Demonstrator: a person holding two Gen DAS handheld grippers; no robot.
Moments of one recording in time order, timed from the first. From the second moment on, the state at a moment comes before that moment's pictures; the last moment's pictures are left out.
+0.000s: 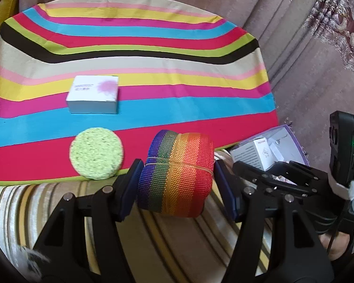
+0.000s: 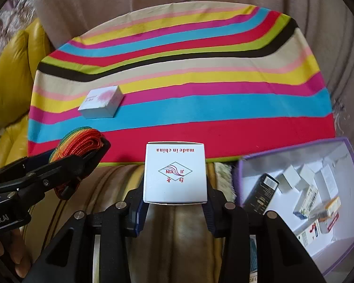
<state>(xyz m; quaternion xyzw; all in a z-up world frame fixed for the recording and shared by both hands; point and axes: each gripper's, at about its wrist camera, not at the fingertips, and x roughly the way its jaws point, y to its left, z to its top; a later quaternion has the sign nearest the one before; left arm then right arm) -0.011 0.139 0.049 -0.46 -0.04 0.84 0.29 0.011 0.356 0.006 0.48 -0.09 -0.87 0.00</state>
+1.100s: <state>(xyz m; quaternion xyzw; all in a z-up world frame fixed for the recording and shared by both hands) 0.030 0.297 0.046 -0.47 0.04 0.78 0.42 0.091 0.510 -0.015 0.47 -0.16 -0.85 -0.19</state>
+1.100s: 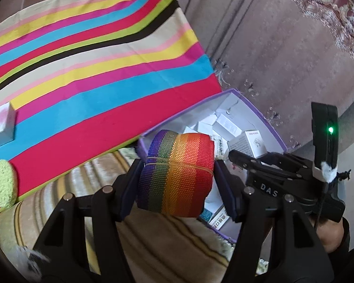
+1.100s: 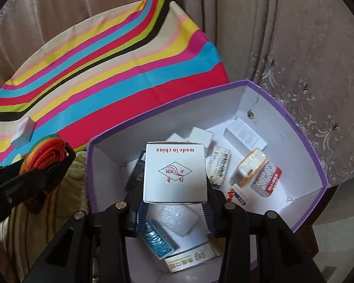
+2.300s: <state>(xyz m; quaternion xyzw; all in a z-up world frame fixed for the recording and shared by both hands) 0.024 0.298 0.042 -0.47 0.00 0.77 0.42 0.081 0.505 -0.009 0.47 -0.15 -0.85 -0.19</state>
